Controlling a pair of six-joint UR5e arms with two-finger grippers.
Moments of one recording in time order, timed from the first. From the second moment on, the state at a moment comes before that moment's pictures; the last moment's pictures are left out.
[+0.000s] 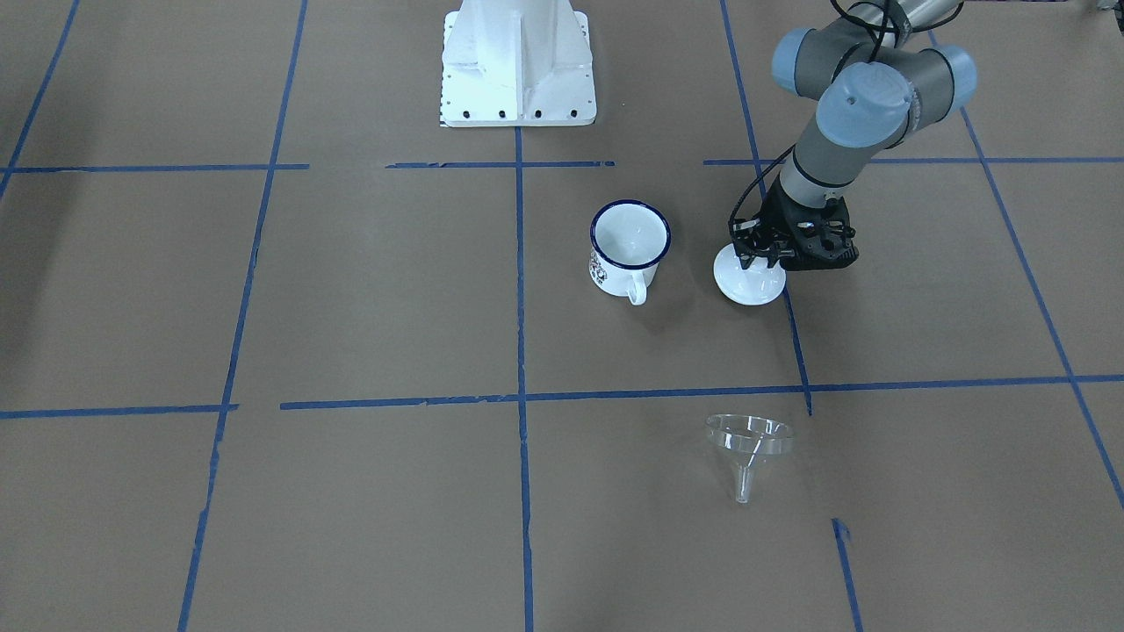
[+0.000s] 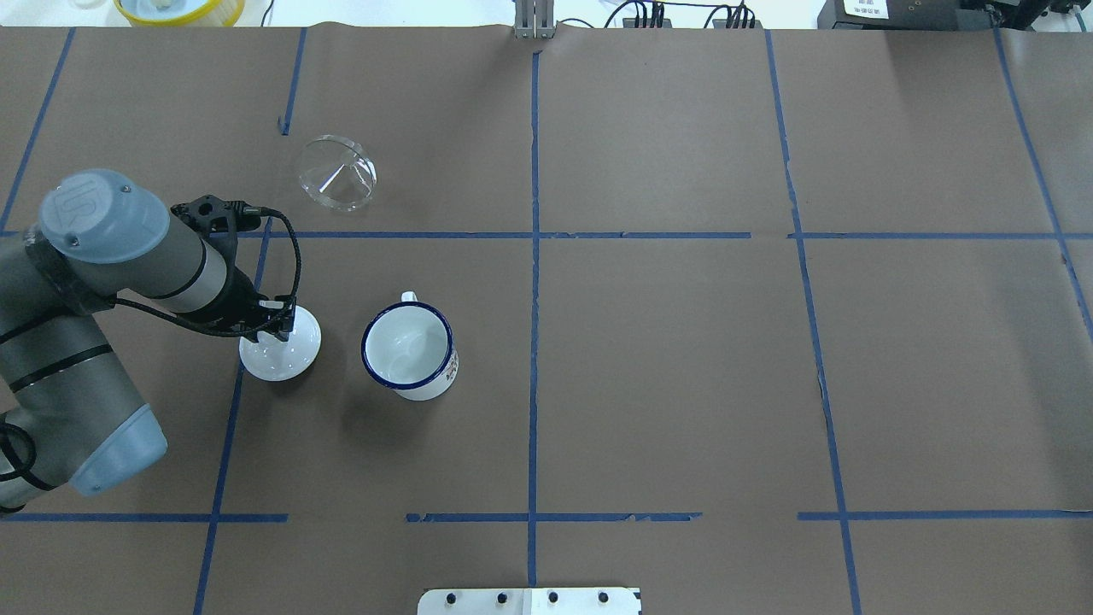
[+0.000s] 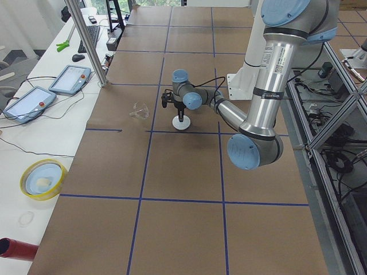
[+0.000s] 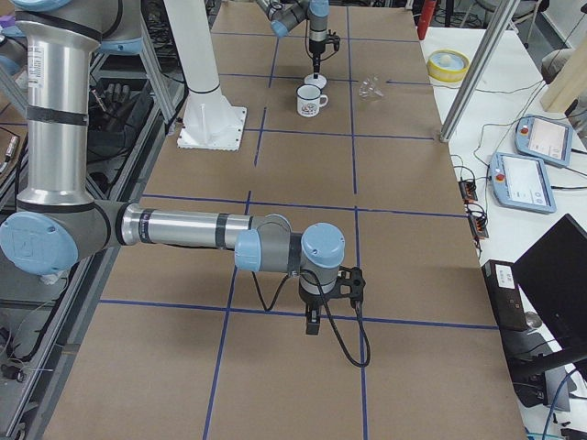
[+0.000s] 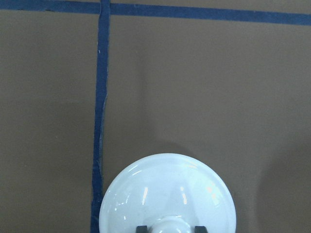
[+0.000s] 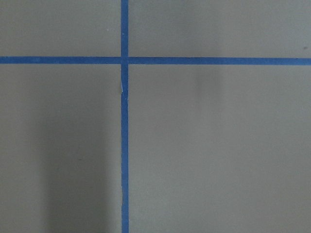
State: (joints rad) left arm -0.70 -1.81 -1.87 -1.74 -2.04 -1.11; right arm 1.57 -1.68 1.66 -1.57 2.29 0.01
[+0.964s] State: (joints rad) left arm -0.73 -2.12 -2.05 -1.20 -2.08 -1.33; right arm 1.57 -1.68 1.66 -1.57 2.29 0.01
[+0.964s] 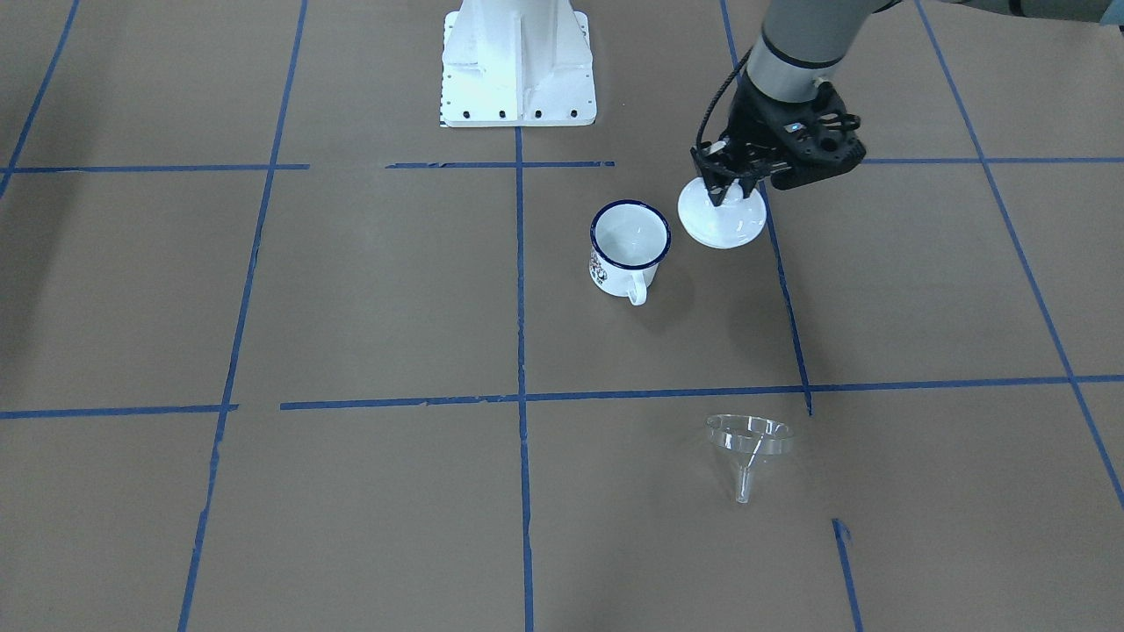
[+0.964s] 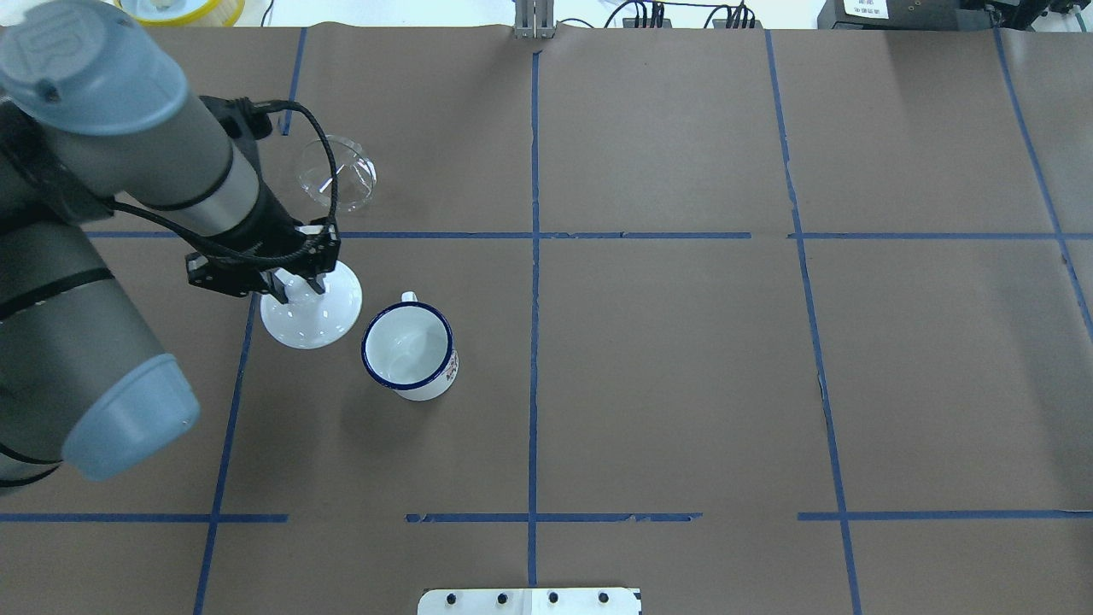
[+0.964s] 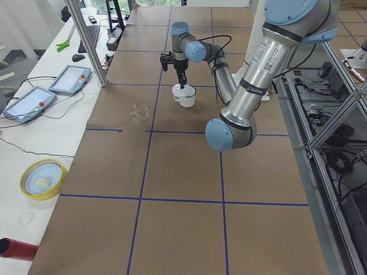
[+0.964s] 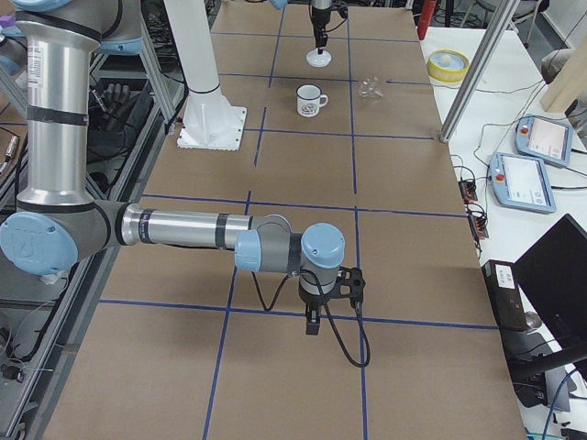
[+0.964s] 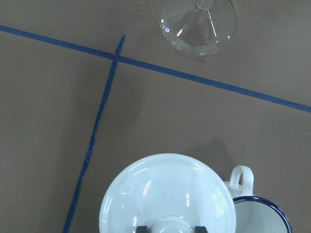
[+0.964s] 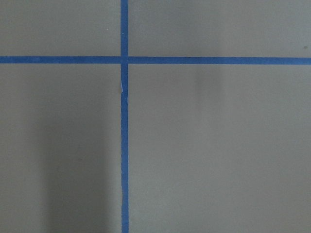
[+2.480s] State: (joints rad) left arm -0.63 -2.20 -1.87 -1.33 -2.08 -1.38; right arm 1.57 -1.68 1.66 -1.57 2.29 0.01
